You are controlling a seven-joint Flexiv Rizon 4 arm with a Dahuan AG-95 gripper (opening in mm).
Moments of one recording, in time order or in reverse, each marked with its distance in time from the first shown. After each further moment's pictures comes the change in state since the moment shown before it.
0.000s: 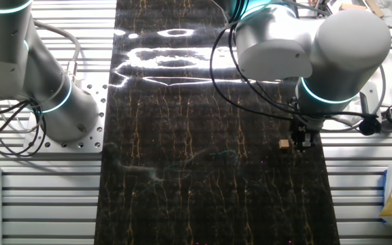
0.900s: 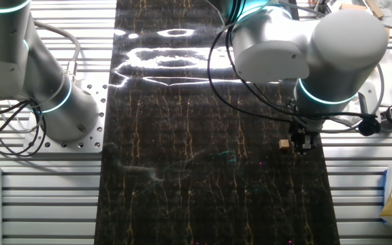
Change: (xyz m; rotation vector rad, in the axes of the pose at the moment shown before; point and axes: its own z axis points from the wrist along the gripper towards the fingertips) arm 0.002 -0.008 -0.003 0.014 -0.012 -0.014
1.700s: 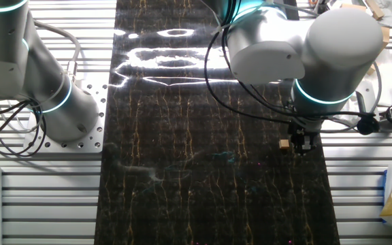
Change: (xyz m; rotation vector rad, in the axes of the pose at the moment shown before) arm 0.001 -0.004 -0.001 0.013 -0.002 -0.018
